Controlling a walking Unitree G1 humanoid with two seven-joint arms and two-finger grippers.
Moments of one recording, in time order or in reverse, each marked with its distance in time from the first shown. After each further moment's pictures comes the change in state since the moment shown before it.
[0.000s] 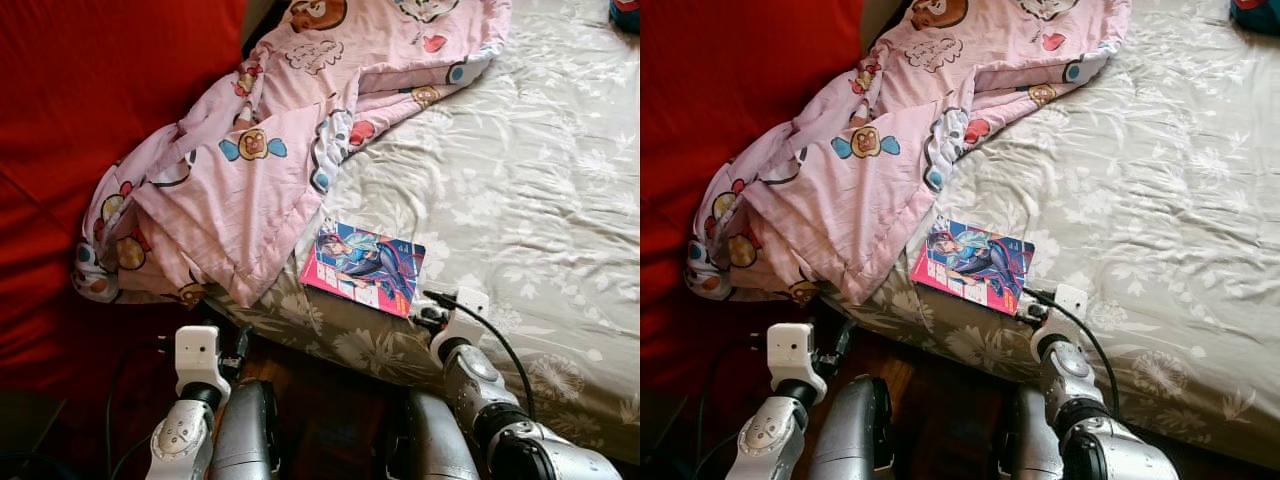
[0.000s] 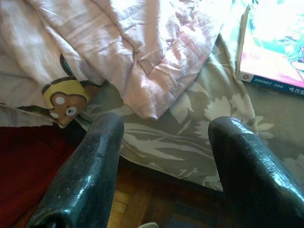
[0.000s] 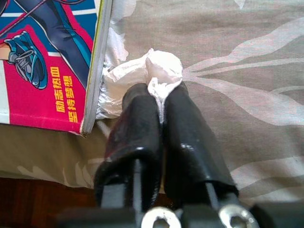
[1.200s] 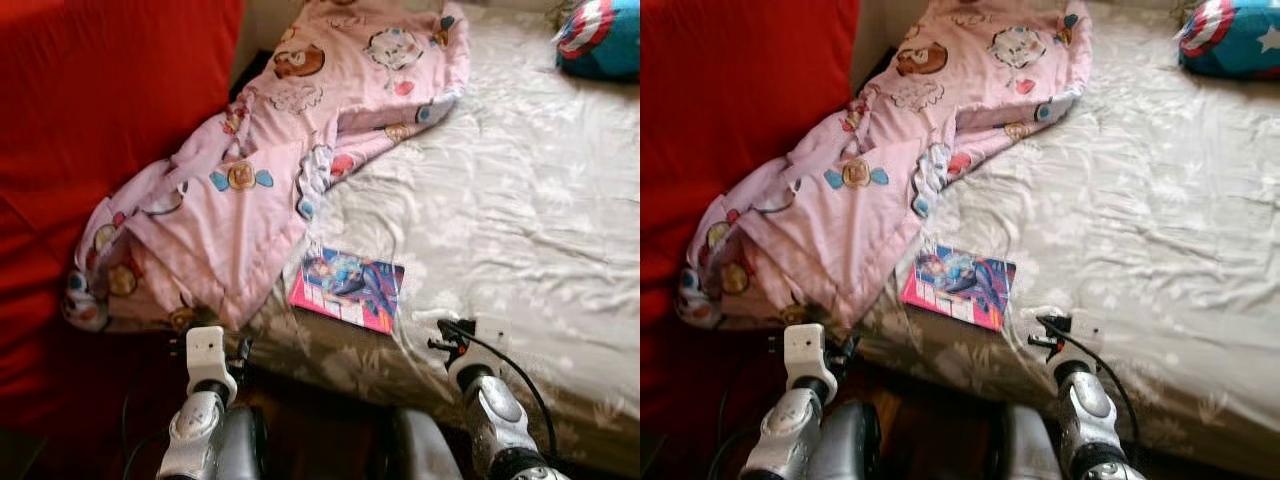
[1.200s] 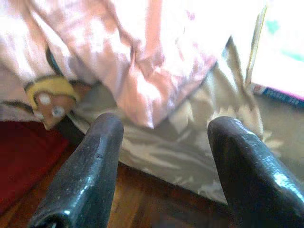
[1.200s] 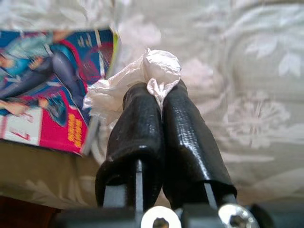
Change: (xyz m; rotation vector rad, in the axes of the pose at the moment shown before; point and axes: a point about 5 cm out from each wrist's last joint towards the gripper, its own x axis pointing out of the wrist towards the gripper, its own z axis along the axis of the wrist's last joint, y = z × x) left arm 0.029 0.006 -0.038 -0.055 0.187 0.111; right arm -0.019 -0.023 -0.018 -0.091 -0.136 0.076
